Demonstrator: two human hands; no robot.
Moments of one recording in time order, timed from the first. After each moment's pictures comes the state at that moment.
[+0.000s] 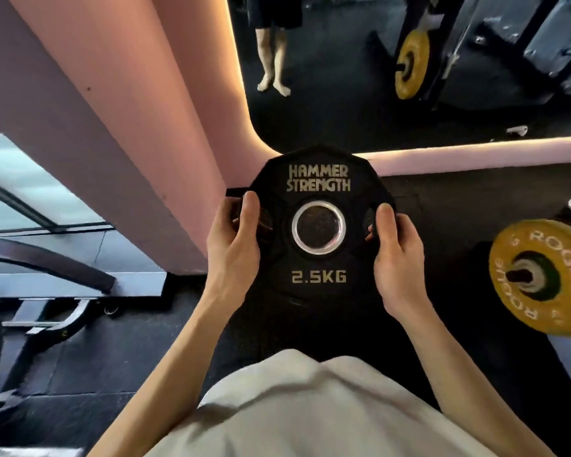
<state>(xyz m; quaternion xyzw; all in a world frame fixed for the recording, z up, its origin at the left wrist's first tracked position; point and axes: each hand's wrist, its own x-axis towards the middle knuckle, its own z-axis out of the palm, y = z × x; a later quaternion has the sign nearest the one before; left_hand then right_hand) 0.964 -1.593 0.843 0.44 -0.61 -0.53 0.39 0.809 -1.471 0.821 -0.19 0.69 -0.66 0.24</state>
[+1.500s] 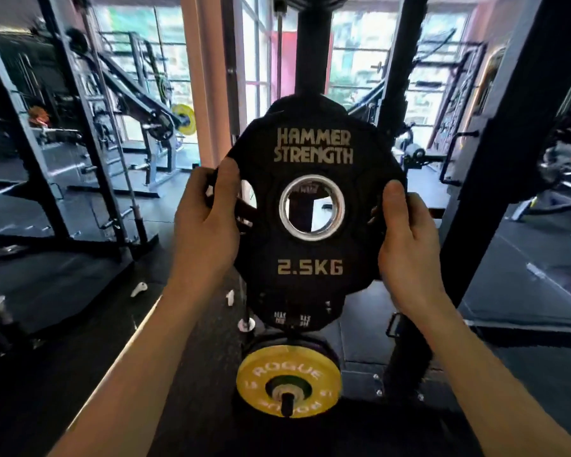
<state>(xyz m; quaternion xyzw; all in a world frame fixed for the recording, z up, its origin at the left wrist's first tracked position) 0.282 -1.537 1.051 -0.22 -0.63 -0.73 0.14 0.377 -1.363 1.034 0.12 0.70 -0.55 -0.45</state>
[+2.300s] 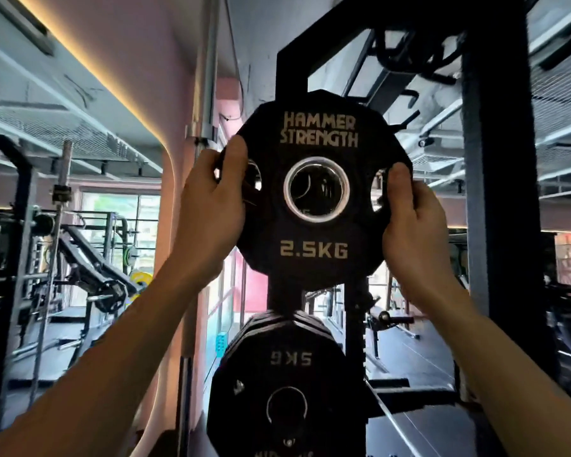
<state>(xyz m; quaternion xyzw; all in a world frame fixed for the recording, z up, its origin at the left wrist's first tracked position) 0.079 -1.416 1.314 -0.40 -0.47 -0.73 0.29 0.193 -1.255 1.292 0.00 0.65 -0.38 -0.65</state>
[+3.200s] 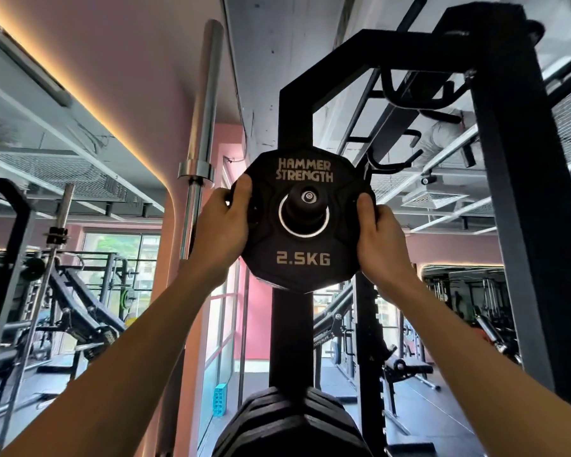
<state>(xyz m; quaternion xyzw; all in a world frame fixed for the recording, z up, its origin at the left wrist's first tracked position) -0.046 -1.348 1.377 -0.39 -0.53 -0.70 0.28 0.075 -1.186 1.362 0.01 0.69 -0.35 -0.64</state>
